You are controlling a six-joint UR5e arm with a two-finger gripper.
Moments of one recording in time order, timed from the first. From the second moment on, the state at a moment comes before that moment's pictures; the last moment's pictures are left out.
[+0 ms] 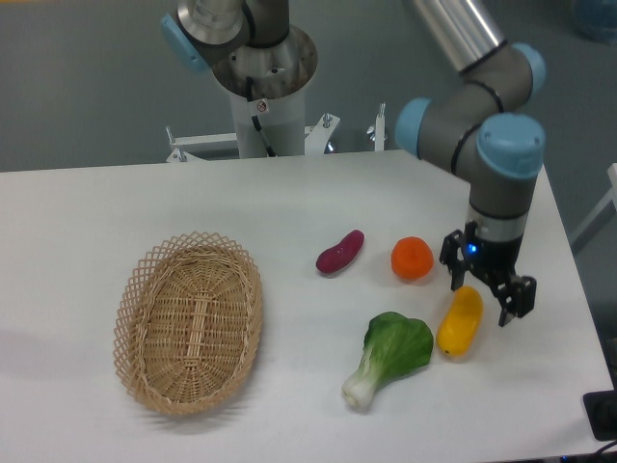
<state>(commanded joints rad) 2.73 -1.89 -1.62 -0.95 1.41 1.64</state>
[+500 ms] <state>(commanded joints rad) 2.83 -1.76 -1.62 -1.14 1.44 1.73</state>
